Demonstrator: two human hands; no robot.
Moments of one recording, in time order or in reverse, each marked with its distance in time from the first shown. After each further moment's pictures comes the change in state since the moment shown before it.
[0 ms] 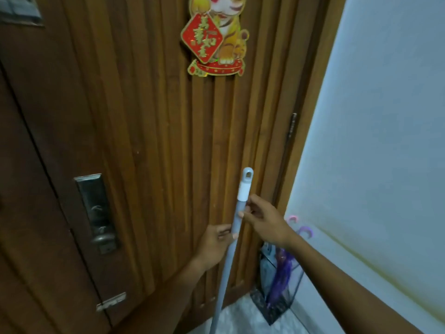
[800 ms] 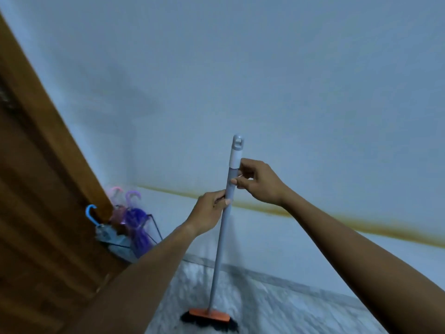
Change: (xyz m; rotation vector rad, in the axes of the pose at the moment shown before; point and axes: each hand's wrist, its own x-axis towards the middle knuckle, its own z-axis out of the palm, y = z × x) left_hand -0.028 0.114 0.525 0.165 -0.821 0.208; right_hand -0.363 0.128 -0.405 -0.232 0.491 0.454
